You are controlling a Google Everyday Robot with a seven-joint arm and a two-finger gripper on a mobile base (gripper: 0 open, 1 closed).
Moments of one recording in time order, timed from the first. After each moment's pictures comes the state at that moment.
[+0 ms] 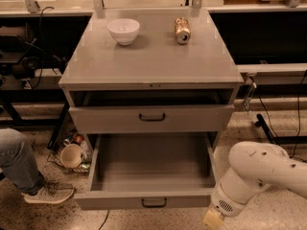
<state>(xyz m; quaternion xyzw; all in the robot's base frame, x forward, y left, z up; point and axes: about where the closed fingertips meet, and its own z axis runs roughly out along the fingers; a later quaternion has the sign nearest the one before) 0.327 -0.167 0.570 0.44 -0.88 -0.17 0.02</state>
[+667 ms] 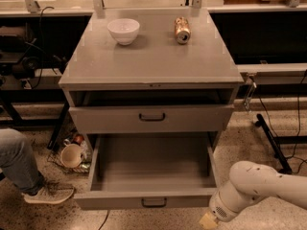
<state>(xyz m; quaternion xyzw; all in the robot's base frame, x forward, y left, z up) 0.348 -0.178 0.471 0.39 -0.90 -0.20 -0.02</state>
